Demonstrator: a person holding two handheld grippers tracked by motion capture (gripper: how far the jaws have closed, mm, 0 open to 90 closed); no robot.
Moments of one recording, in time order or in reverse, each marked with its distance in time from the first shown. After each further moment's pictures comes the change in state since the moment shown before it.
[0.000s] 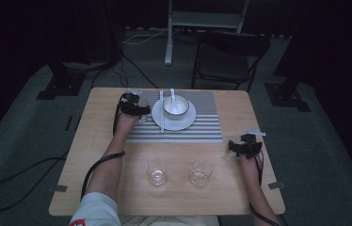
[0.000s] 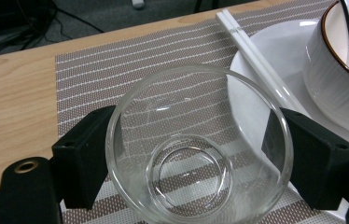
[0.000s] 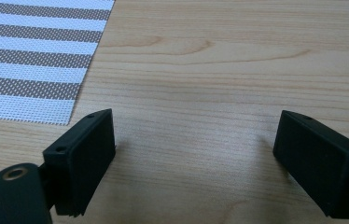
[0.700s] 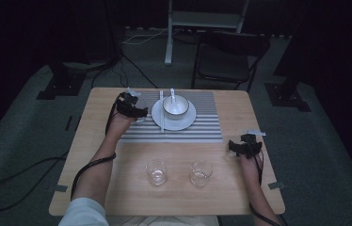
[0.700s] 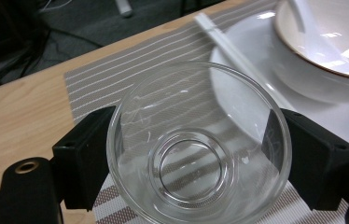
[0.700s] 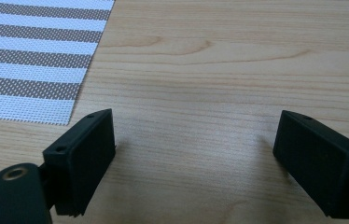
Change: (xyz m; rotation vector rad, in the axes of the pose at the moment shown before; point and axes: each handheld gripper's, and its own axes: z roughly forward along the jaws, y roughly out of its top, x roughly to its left) left arm 0.001 0.000 -0.032 -0.020 -0.025 0.121; right arm 0.000 0.000 0.000 0.000 0.000 0.000
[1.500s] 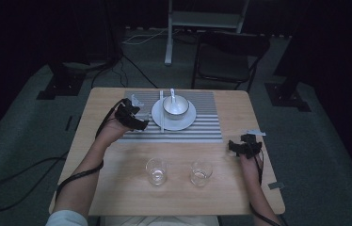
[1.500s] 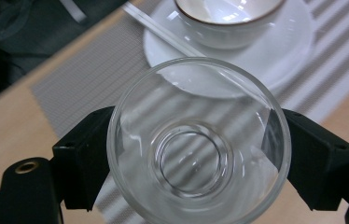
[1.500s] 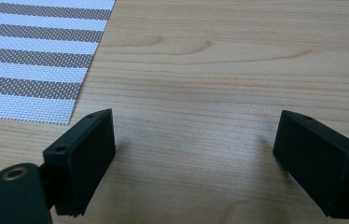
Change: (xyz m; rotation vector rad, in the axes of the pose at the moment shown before) left arm -0.023 -0.011 -0.062 0.041 -0.119 0.265; right arm 0.000 0.000 0.000 0.000 0.002 -0.003
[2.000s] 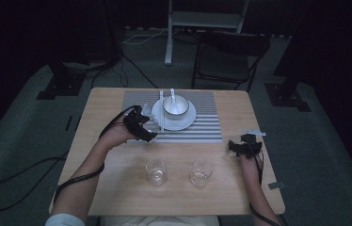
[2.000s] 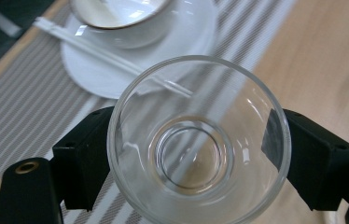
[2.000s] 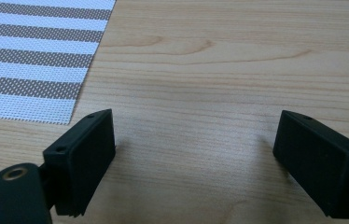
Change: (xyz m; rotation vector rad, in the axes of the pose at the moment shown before) left arm -0.035 0.008 -0.014 0.052 -0.191 0.179; right arm 0.000 0.000 0.000 0.000 0.002 0.002
